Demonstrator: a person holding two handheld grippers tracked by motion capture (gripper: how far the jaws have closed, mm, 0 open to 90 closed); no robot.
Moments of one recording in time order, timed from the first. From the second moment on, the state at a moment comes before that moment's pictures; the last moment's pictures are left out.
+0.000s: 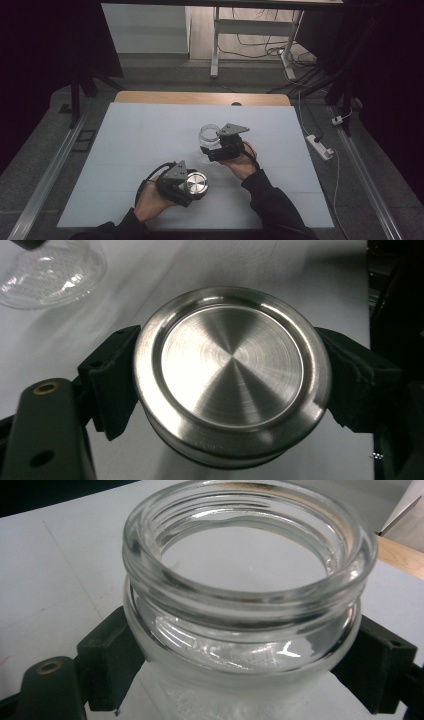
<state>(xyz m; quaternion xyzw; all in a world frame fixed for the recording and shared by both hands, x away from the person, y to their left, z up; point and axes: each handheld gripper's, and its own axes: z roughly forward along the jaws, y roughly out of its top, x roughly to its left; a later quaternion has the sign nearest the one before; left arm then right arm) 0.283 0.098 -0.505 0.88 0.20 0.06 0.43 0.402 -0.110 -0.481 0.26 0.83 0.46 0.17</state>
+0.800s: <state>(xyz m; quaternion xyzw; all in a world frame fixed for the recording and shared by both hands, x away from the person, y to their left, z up) 0.302 0.083 -0.529 0.89 0.21 0.07 0.41 0.425 -0.088 -0.501 0.27 0.83 0.45 0.17</state>
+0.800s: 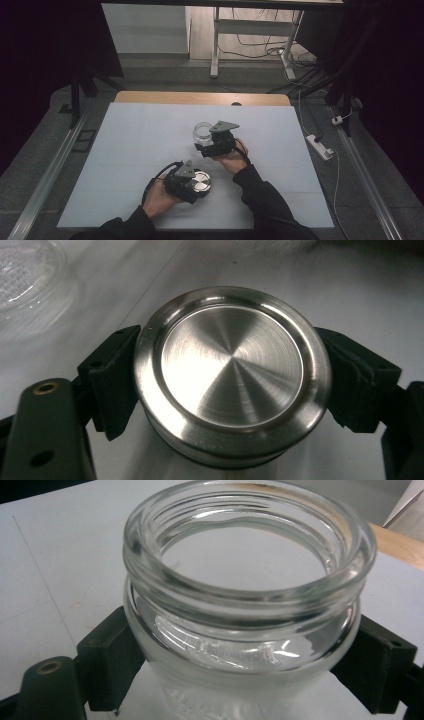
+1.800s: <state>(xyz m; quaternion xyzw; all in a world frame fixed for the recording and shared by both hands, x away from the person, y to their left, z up) 0.313 0.074 -0.543 0.91 0.20 0.06 0.36 0.426 -0.081 -0.517 0.26 0.85 0.44 0.16</state>
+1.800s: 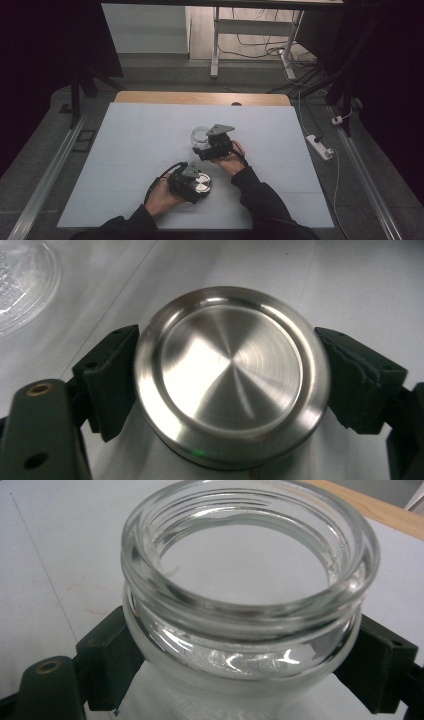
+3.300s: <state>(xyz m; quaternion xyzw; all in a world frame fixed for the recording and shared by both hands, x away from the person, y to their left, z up) 0.304 0.128 -0.512 0.87 0.27 0.05 0.42 0.398 -0.107 -0.494 0.27 0.85 0.44 0.13</state>
